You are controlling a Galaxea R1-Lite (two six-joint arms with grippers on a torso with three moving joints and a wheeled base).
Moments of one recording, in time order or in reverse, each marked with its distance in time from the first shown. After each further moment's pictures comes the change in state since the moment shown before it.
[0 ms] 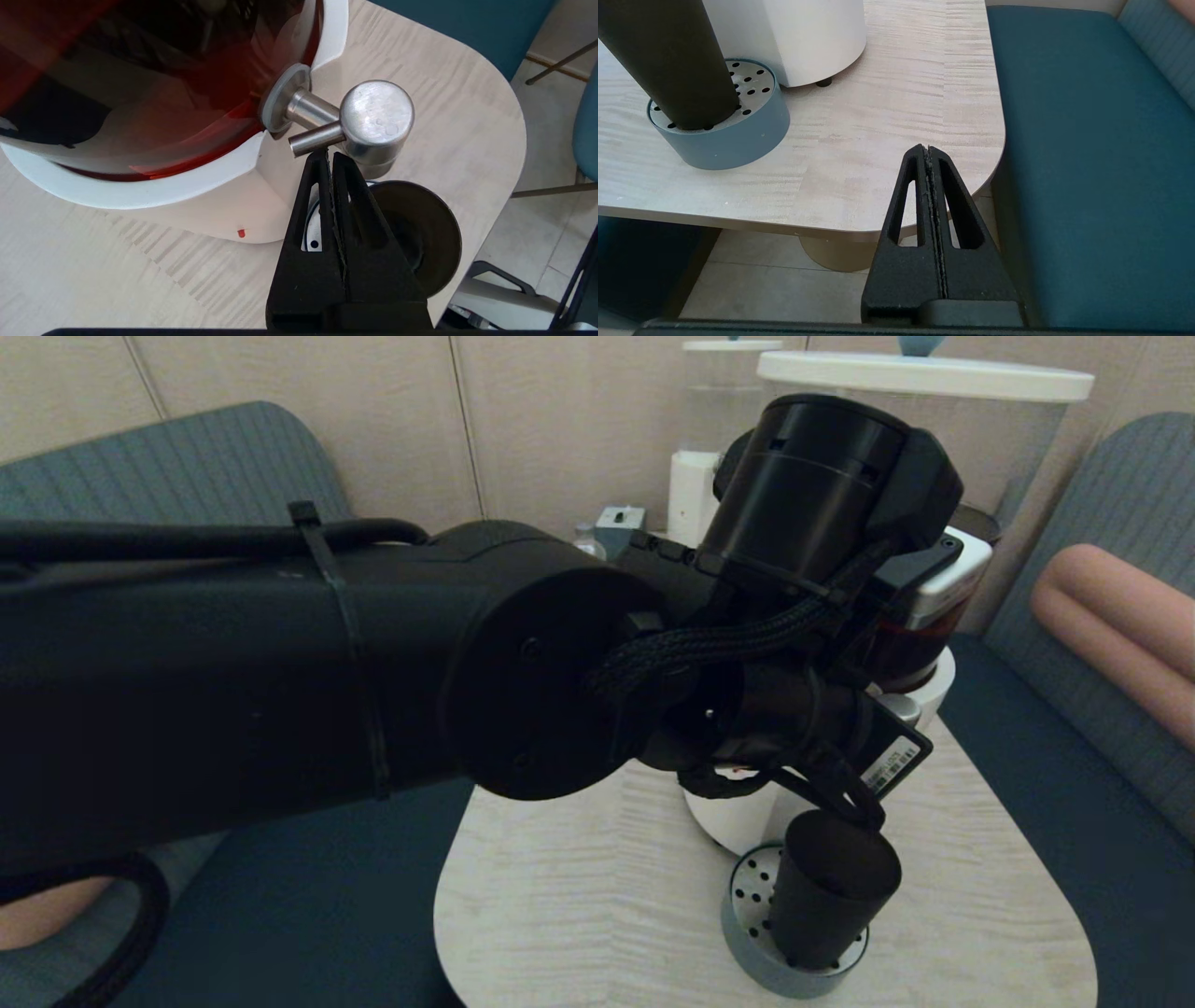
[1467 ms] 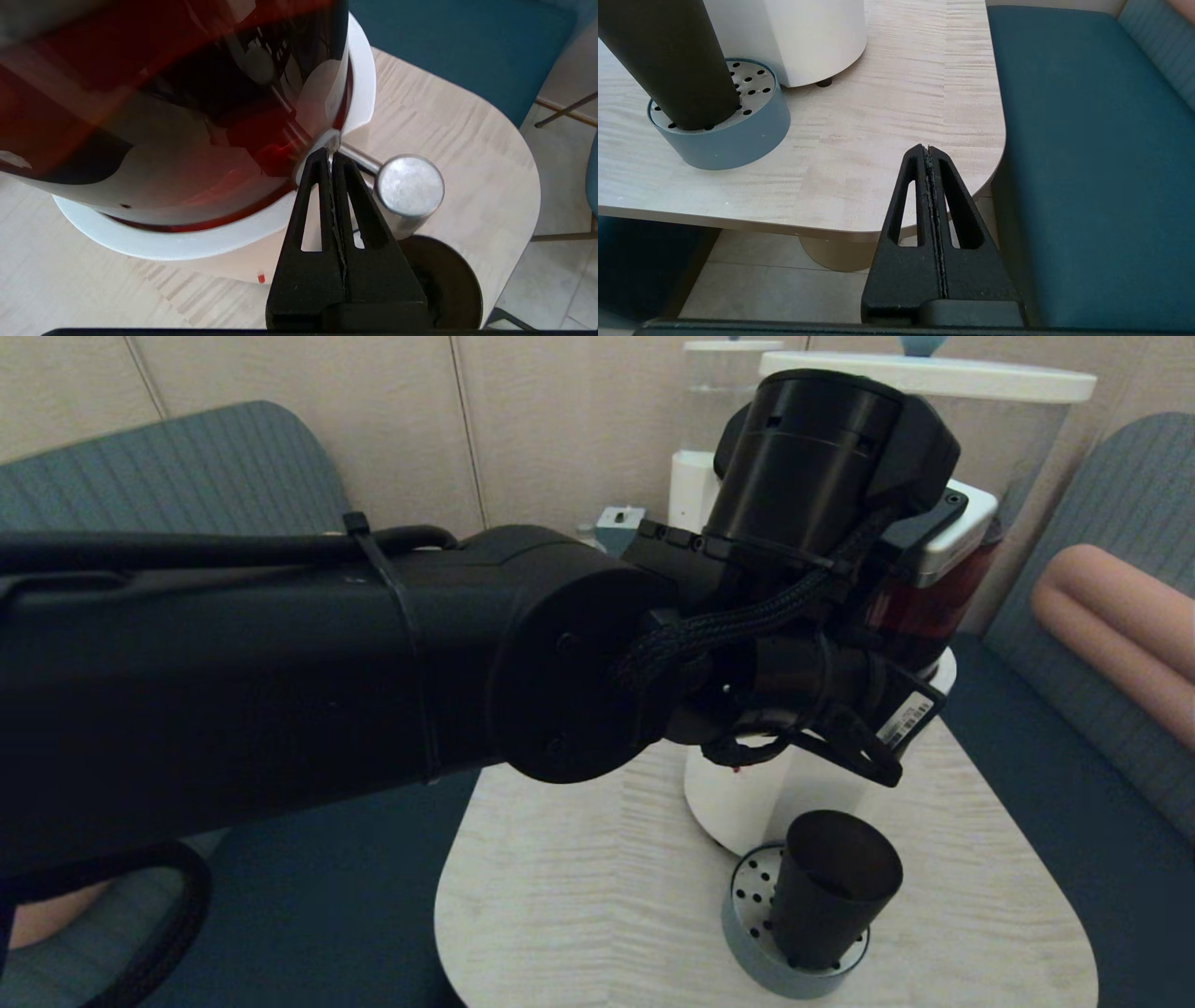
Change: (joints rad) left arm 0.011 0.039 -0.050 -0.097 0.001 0.006; right arm 0.000 0.000 0.000 0.000 0.000 0.000
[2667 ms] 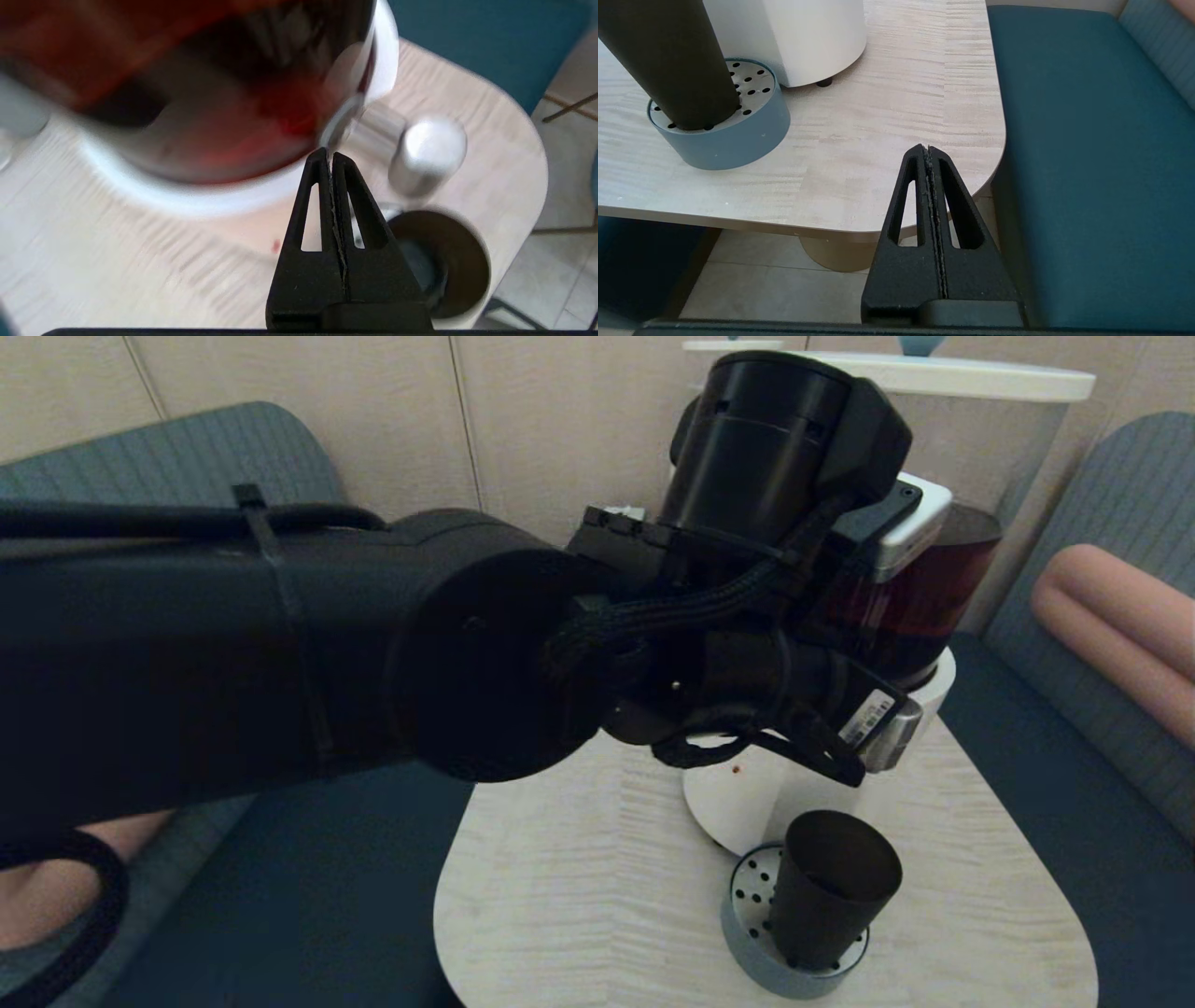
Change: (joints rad) left arm 0.015 -0.090 0.113 0.003 0.023 -0.017; right arm 0.000 0.000 0.000 0.000 0.000 0.000
